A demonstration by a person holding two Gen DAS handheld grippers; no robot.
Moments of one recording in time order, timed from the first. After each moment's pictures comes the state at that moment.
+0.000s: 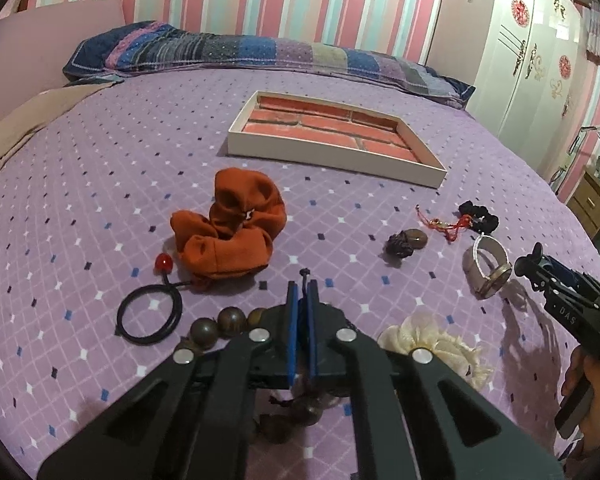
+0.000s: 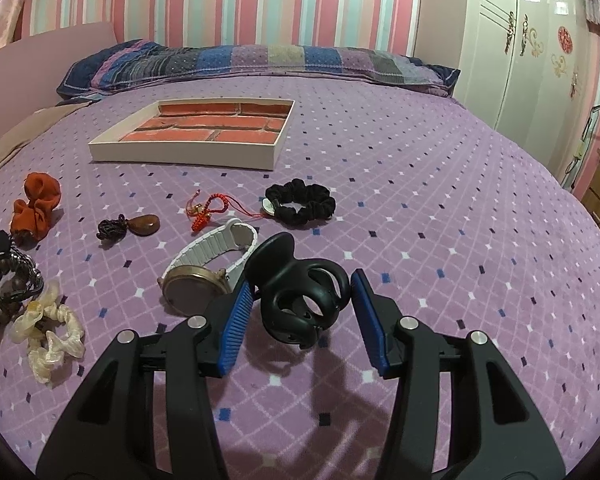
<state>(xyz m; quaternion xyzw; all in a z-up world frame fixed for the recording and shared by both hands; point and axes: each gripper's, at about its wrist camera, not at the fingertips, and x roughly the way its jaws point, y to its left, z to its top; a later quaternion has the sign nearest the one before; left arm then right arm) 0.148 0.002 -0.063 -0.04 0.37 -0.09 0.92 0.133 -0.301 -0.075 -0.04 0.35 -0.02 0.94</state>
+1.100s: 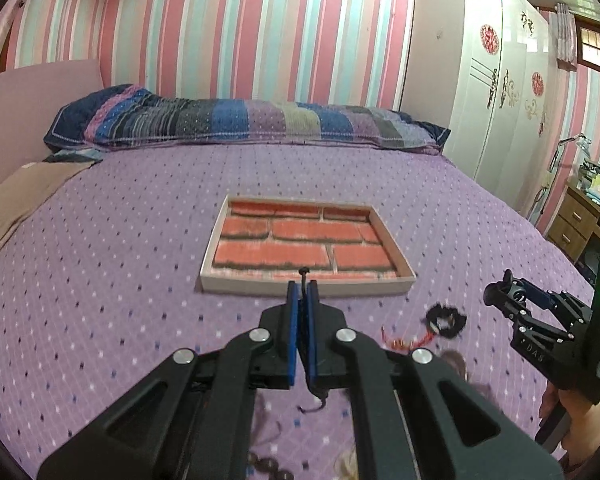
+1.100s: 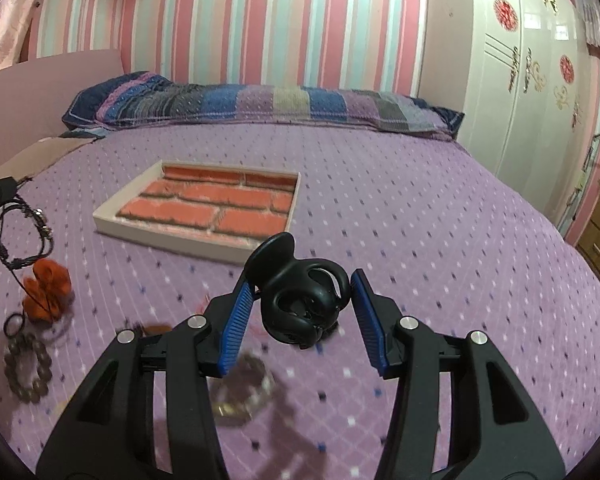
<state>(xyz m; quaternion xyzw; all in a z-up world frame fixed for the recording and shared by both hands) 0.216 -0.023 0.055 -0.02 0.28 -0.12 0.95 0.195 -0.286 0.006 -0.05 0.29 0.00 0.96</state>
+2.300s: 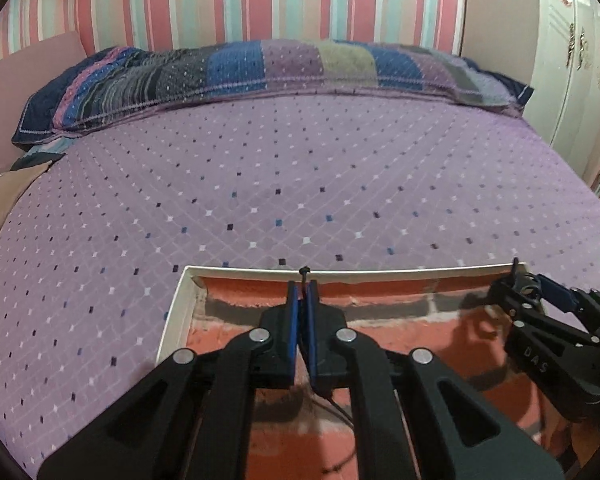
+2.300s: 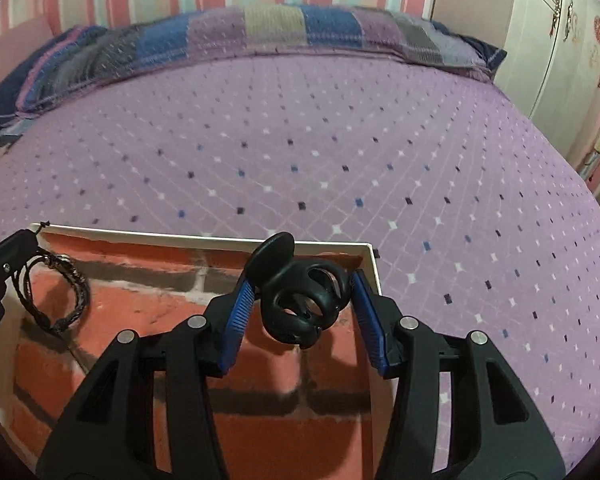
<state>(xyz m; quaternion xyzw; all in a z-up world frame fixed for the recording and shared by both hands) 0.579 -0.059 -0.055 0.02 0.39 -0.05 0.92 0.566 -0.242 -0.080 -0.01 0.45 -0.07 0.89</state>
